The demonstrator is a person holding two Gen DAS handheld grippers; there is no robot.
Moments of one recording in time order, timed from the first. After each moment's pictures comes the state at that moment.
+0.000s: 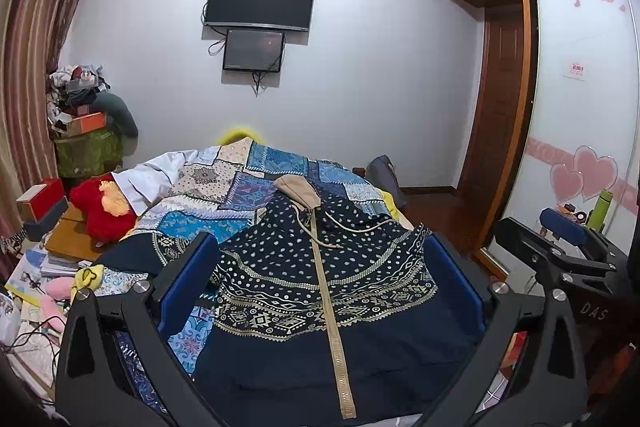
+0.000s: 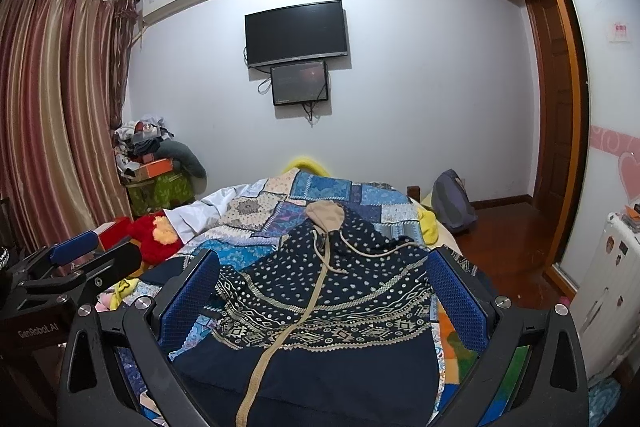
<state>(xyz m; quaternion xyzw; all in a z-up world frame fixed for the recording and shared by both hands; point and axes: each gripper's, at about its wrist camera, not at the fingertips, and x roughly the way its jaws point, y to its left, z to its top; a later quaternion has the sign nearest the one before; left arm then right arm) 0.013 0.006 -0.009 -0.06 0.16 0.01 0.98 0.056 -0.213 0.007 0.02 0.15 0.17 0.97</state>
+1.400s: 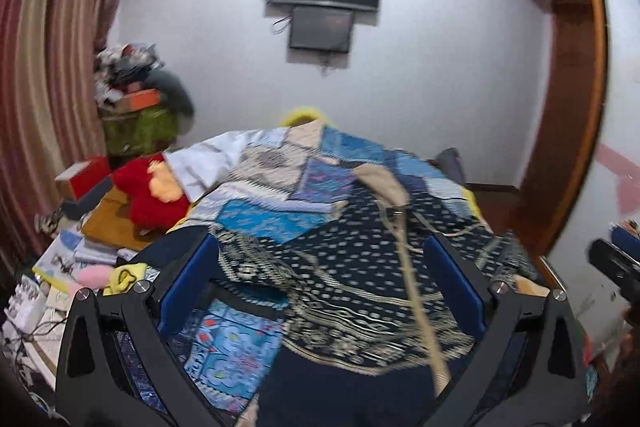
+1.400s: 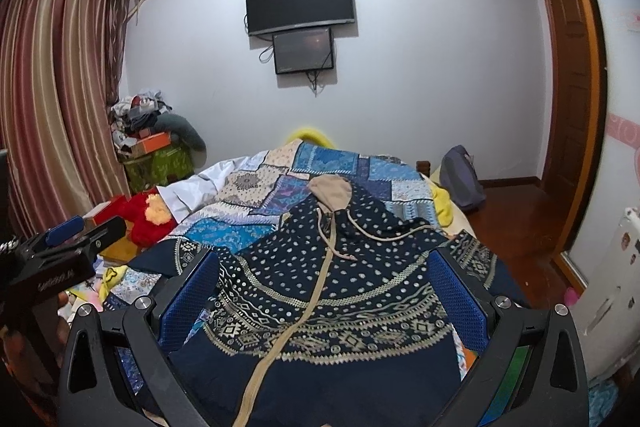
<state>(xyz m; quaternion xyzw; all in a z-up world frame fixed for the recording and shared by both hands) 0.097 0.105 -0.042 -0.08 0.20 0.13 0.97 0.130 -0.176 -0.007 0.00 0.21 0.18 0.96</state>
